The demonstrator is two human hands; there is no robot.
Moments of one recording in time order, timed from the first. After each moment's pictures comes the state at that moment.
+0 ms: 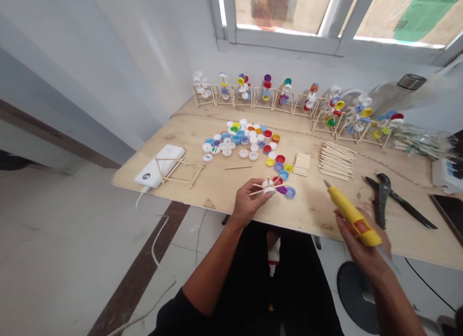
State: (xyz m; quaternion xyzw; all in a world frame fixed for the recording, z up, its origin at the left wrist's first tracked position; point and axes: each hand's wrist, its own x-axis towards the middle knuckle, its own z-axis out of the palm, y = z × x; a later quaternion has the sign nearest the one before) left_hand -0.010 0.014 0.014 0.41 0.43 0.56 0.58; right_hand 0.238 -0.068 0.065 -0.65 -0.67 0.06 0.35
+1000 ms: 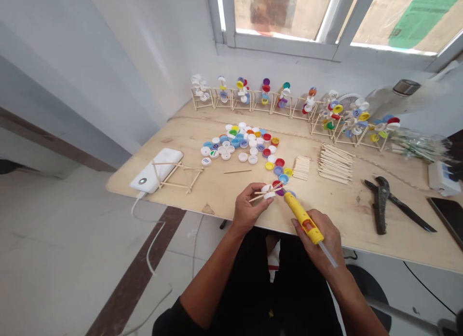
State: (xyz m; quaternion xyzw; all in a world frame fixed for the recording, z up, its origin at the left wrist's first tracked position) left_hand -0.012 0.014 0.009 0.48 0.44 0.56 0.51; right_hand 0.168 -0.051 0.049 -0.60 -0.74 0.04 0.30
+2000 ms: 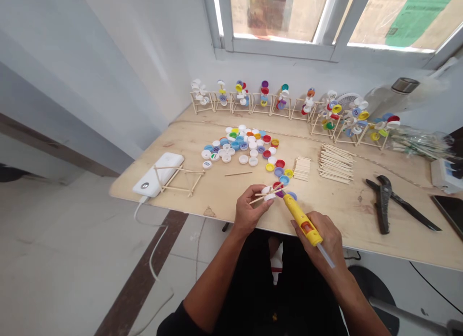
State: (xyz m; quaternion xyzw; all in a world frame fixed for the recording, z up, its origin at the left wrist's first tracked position) left_hand -0.012 0.013 0.012 0.48 0.45 0.55 0.51; right_hand 0.168 -0.051 0.042 -0.59 -0.75 -0.01 0.29
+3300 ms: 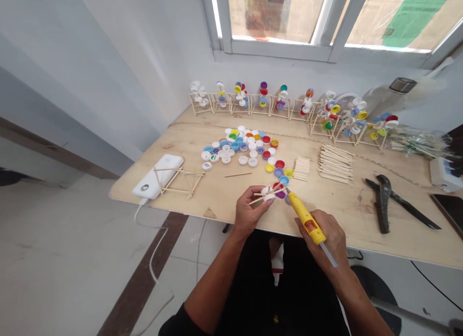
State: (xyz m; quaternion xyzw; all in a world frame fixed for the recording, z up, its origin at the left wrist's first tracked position) left_hand -0.012 0.012 0.012 0.46 0.45 0.56 0.52; right_hand 0.172 -0.050 0.044 -0.58 -0.75 -0.03 0.31
